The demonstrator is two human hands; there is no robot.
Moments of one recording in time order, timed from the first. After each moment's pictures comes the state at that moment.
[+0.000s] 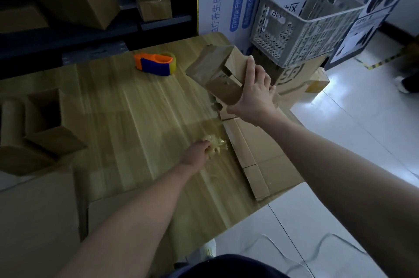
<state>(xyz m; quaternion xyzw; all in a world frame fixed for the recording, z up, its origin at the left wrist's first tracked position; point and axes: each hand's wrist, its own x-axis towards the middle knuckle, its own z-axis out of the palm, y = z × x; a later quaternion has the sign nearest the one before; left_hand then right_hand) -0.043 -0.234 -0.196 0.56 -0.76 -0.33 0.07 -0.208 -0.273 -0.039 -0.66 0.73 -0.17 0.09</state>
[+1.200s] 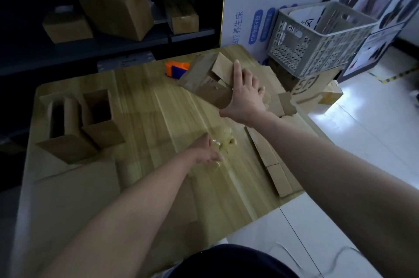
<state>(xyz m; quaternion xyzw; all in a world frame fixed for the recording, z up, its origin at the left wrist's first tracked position) 0.032 -0.220 -0.126 0.60 -0.63 -0.49 0.06 -0.105 -0.255 -0.018 -0.71 0.69 -0.15 0.08</state>
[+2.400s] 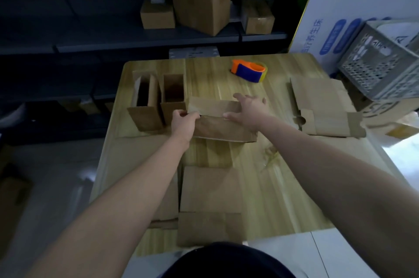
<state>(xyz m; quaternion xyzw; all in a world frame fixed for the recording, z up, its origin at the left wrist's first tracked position) 0.202 -0.186 -0.083 0.72 -0.23 -0.45 0.48 0.027 -0.260 -0.050 -0.81 0.57 0.00 0.12</state>
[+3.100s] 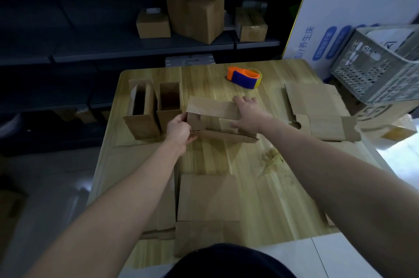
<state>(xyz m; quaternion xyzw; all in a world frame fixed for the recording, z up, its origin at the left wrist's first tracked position) 0.203 -0.189 -0.075 0.64 -0.18 -0.54 0.51 0.014 -0.268 -0.043 -0.83 0.54 -0.02 0.15</state>
